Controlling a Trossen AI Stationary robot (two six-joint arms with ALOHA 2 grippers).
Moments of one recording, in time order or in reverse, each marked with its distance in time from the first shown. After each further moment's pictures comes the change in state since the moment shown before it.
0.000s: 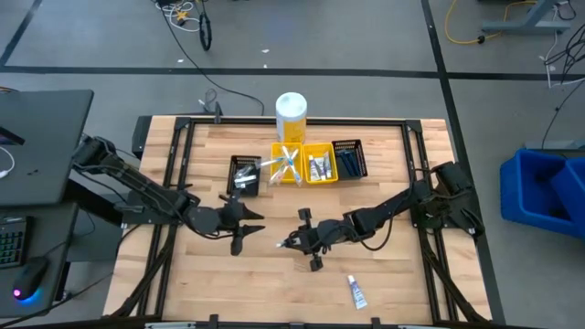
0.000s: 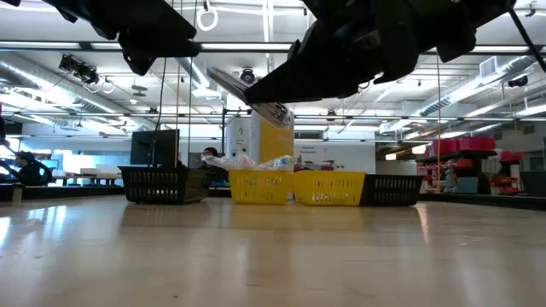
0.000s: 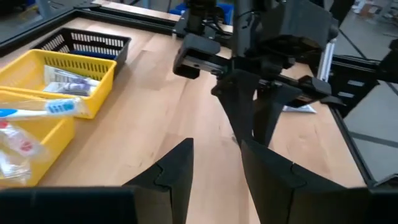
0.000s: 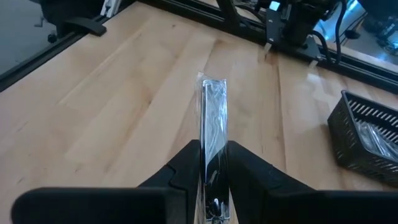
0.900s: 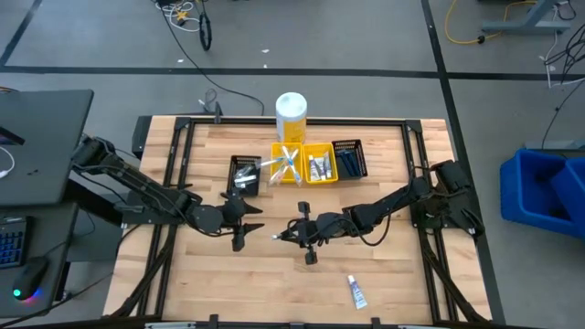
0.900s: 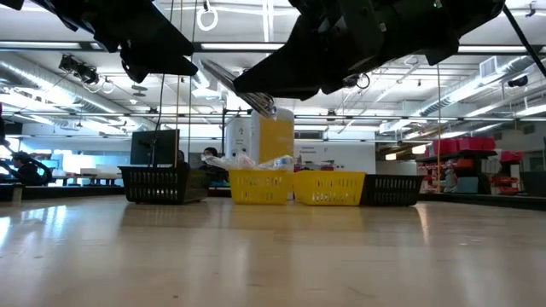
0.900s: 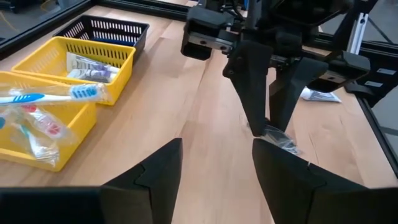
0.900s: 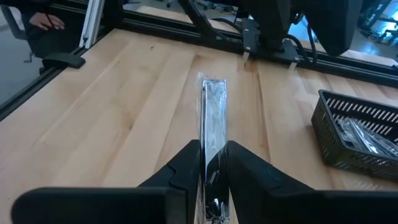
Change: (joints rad) left arm 0.024 0.000 0.000 -0.075 -0.022 -0.015; right arm -0.043 -0.002 0.000 0.064 0.001 0.095
